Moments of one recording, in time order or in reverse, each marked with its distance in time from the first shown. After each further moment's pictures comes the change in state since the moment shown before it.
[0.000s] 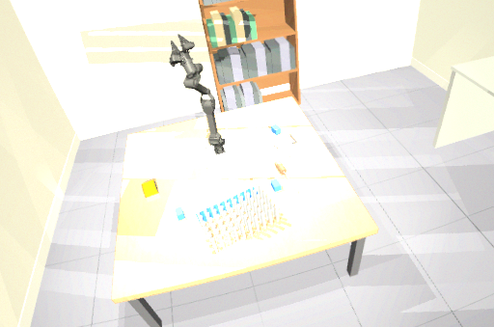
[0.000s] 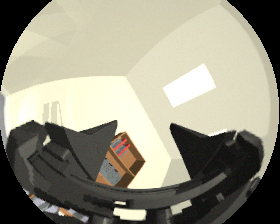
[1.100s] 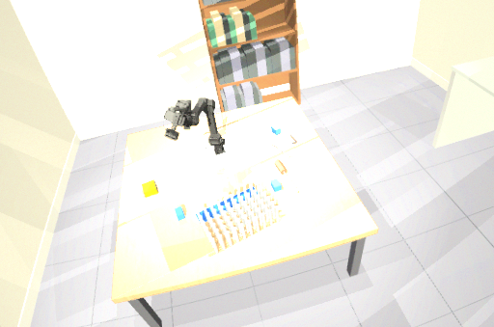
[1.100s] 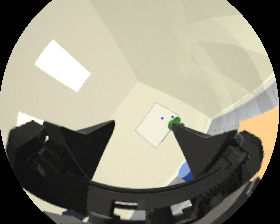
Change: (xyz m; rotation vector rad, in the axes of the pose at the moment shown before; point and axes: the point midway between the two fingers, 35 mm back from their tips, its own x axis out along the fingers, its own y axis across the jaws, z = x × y) arm -0.333 -0.071 0.249 -1.370 -0.033 -1.513
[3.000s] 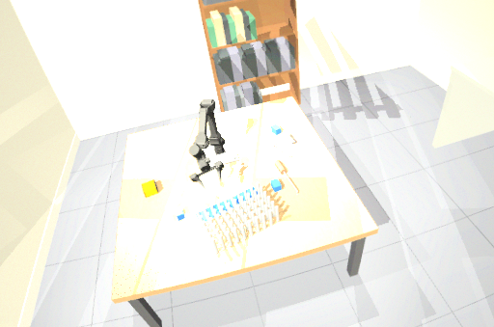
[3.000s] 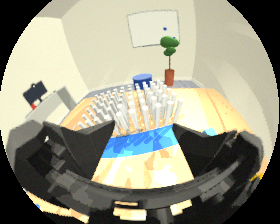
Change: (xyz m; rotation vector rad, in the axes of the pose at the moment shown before) arm -0.261 -0.255 -0.199 -0.754 1.232 -0.263
